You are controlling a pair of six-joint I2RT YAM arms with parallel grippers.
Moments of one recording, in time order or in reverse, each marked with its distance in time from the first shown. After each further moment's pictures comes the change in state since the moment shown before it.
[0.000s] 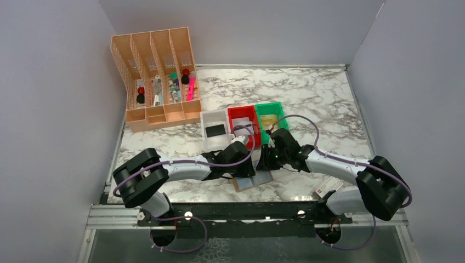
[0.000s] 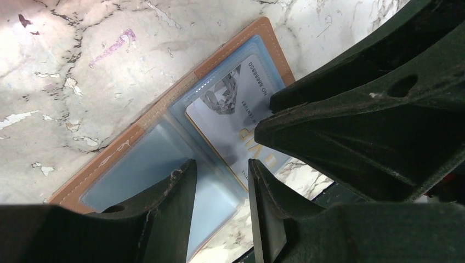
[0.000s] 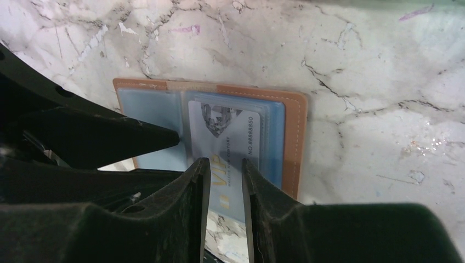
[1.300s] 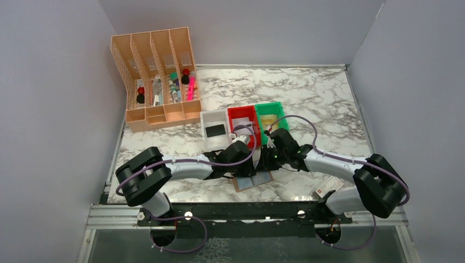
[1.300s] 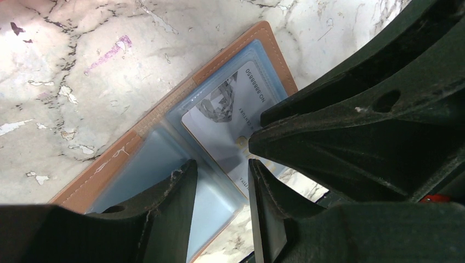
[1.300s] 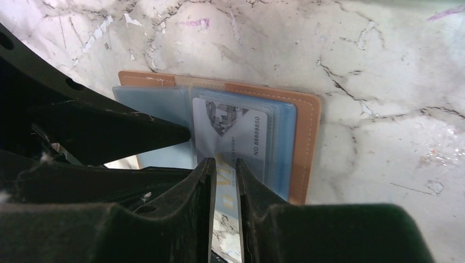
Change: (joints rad) left arm 0.000 0.028 0.018 0.000 0.000 0.005; right arm -0.001 0.026 0.003 0.019 -0.056 -0.013
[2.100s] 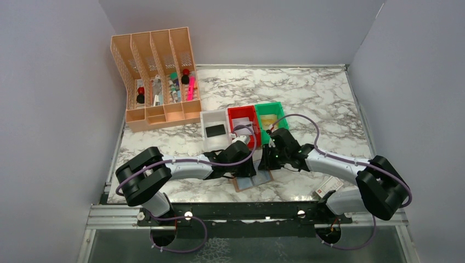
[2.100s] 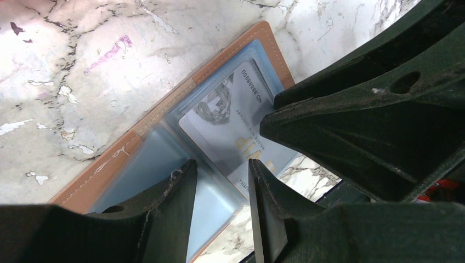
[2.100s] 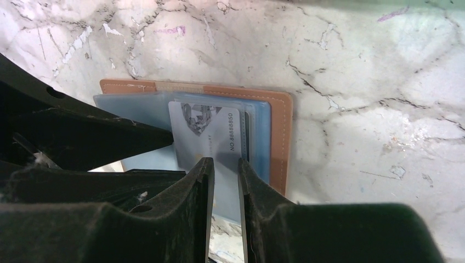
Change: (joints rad) left arm 0.000 0.000 0.000 0.000 0.000 -0.001; right arm 0.000 -0.020 0.010 -0.050 0.074 -0.006
